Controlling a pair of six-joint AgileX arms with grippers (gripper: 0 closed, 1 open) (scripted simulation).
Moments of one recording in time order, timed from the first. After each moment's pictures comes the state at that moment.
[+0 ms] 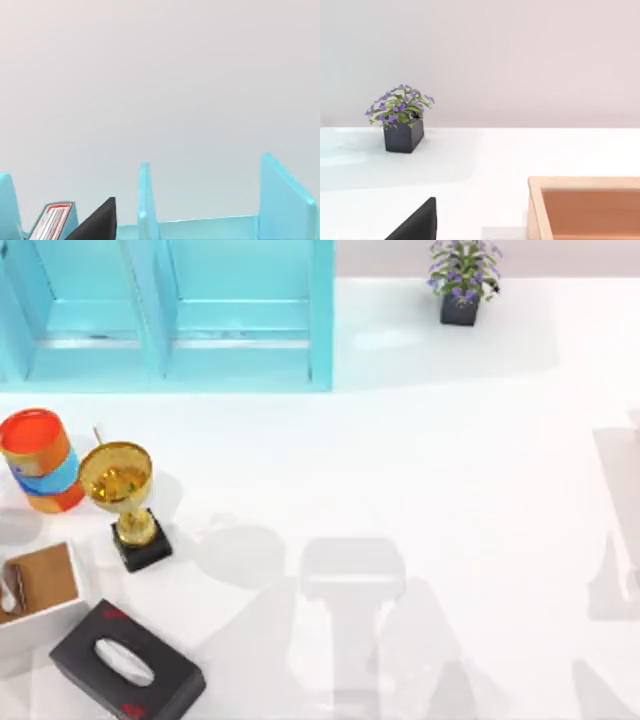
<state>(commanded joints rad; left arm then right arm) 0.21 0.84 0.49 0.51 0.27 0.05 0.00 0.00 0.00 0.00 0.00 0.00</state>
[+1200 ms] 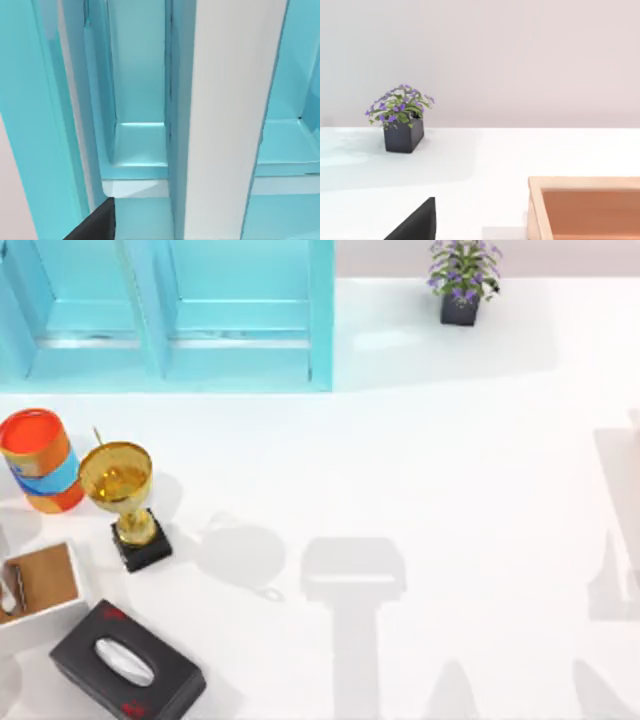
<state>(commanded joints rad) 0.53 2.10 0.97 0.89 0.58 0.15 0.00 0.00 0.00 0.00 0.00 0.00</state>
